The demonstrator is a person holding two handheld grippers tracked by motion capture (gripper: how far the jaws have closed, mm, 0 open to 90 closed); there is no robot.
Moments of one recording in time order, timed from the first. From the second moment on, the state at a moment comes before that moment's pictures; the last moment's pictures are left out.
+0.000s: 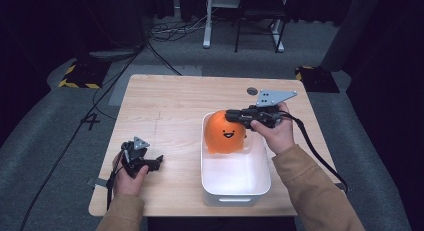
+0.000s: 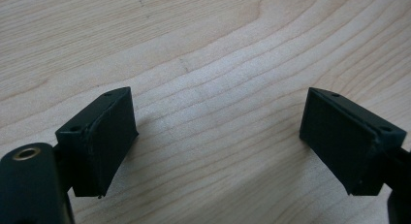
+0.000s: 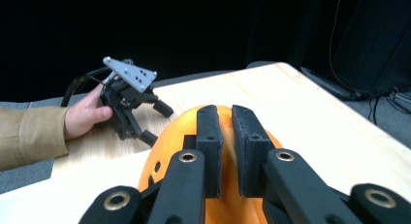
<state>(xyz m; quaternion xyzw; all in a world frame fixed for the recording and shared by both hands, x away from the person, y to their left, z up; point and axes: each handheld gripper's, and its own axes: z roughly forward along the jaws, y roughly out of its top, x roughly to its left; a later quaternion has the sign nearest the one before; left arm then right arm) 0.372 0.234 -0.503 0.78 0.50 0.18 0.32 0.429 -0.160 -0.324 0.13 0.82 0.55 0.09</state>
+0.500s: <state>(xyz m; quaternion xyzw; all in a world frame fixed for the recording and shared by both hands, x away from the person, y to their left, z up) 0.372 0.234 -0.503 0.79 0.50 0.18 0.32 0.431 -0.143 -0.349 0.14 0.85 0.50 0.08</state>
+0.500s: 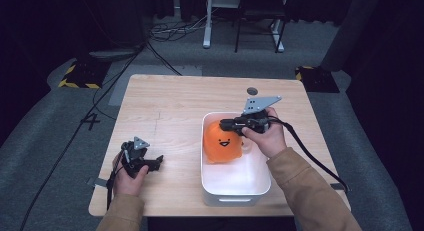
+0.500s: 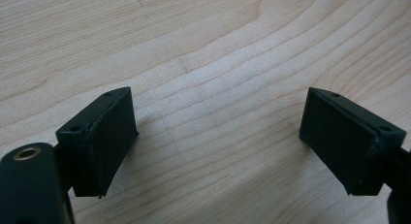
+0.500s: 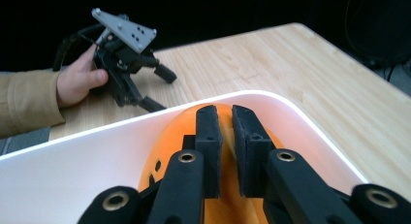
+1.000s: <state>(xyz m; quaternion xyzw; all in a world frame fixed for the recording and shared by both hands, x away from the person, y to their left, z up) 0.372 0.234 -0.503 0.79 0.50 0.18 0.32 0.432 -0.135 -0.352 0.14 0.88 0.45 0.08</state>
